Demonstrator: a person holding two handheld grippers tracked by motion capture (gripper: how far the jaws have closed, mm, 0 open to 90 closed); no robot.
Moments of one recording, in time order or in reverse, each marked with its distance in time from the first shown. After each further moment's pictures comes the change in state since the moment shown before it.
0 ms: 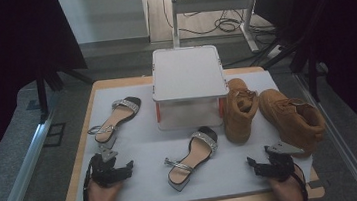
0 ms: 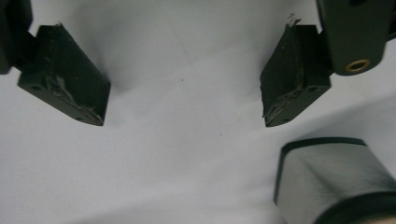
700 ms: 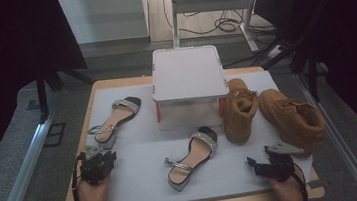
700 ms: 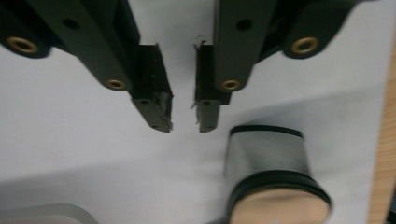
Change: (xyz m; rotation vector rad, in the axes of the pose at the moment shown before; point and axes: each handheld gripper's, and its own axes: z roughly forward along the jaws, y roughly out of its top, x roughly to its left) left arm 0.030 0.002 -0.012 -0.082 0.005 -0.127; right arm 0.000 0.000 0.000 0.000 0.000 0.000
